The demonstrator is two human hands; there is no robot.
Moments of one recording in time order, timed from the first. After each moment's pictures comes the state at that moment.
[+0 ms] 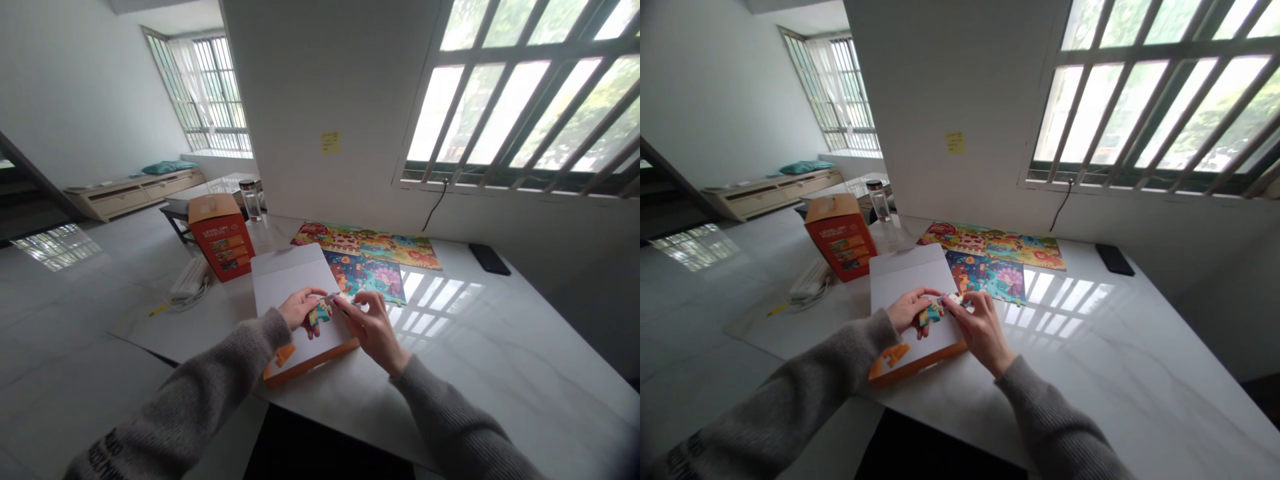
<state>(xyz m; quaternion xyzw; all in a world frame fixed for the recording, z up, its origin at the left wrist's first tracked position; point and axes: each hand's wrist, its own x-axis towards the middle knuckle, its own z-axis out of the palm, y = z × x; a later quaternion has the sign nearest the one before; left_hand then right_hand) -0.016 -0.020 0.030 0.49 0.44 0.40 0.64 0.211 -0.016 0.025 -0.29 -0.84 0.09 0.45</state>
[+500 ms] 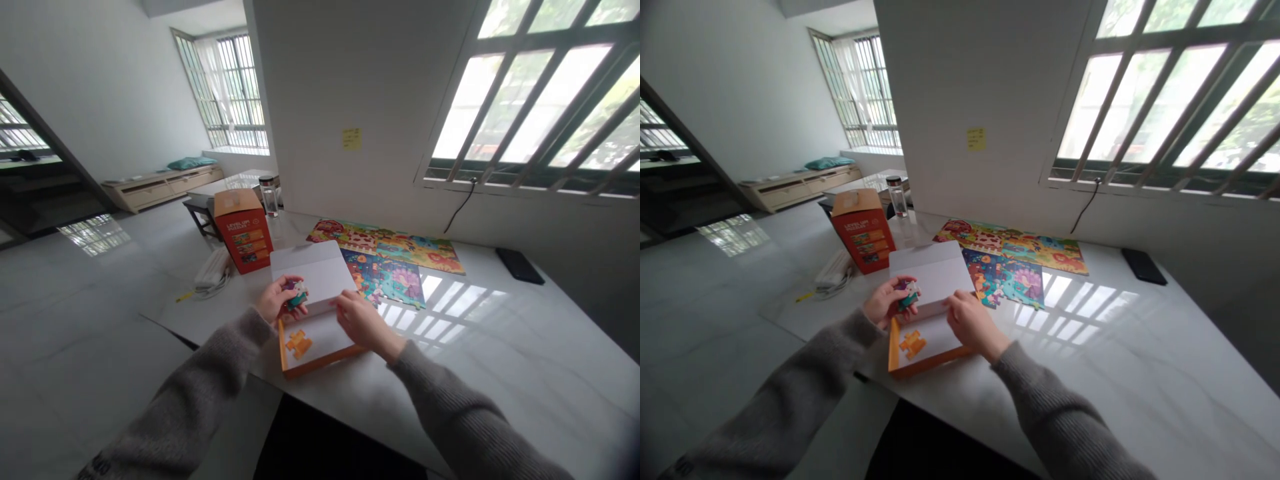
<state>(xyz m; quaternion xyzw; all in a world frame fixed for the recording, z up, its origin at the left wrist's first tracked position) -0.082 -0.047 0.037 0.42 0.45 0.55 0.56 0.151 -0.008 0.028 -0.29 -0.90 0.14 0.29</state>
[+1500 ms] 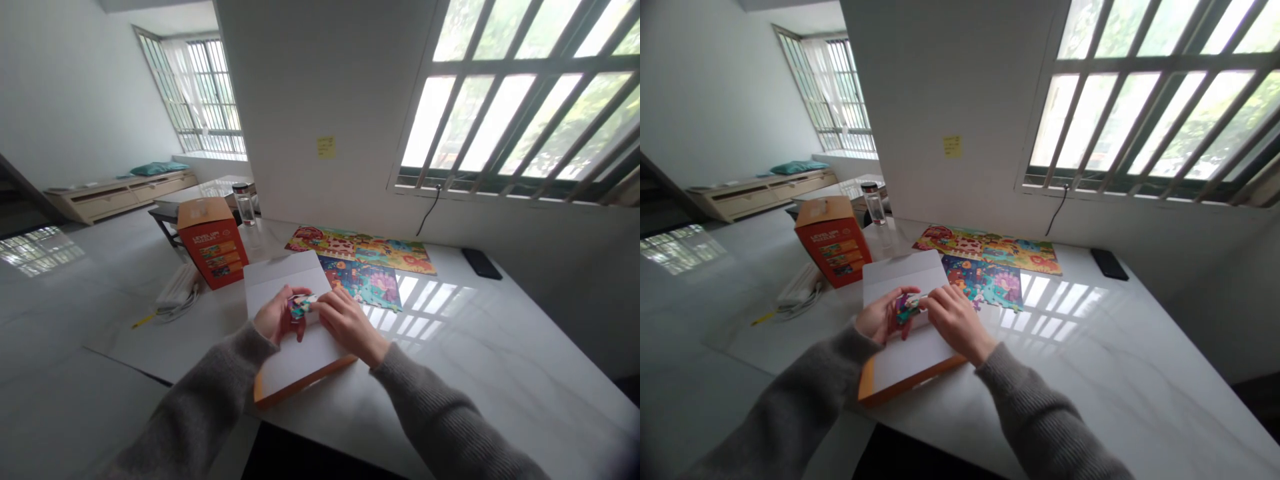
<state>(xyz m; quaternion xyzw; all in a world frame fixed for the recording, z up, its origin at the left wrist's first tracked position) -0.040 -0.027 0.051 0.38 0.39 0.50 0.67 0.168 -0.003 0.064 -0.19 -0.89 0.05 0.41</state>
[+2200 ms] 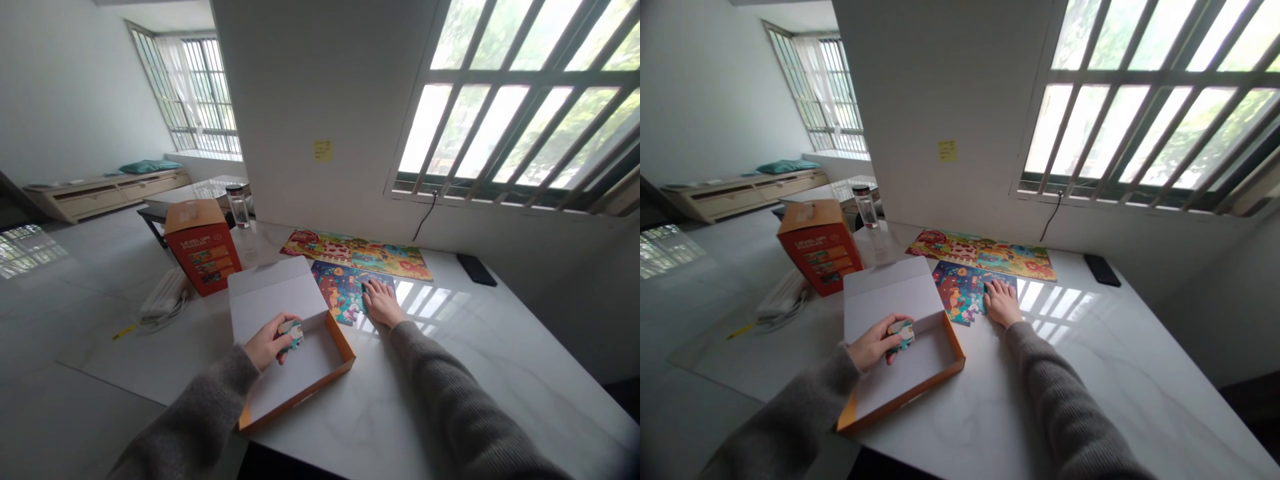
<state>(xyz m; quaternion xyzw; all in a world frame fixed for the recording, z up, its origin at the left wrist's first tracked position) -0.052 -0.034 0.006 0.54 0.49 0.39 0.56 0.268 0.143 -0.047 -0.58 -0.81 -0.02 0.12</state>
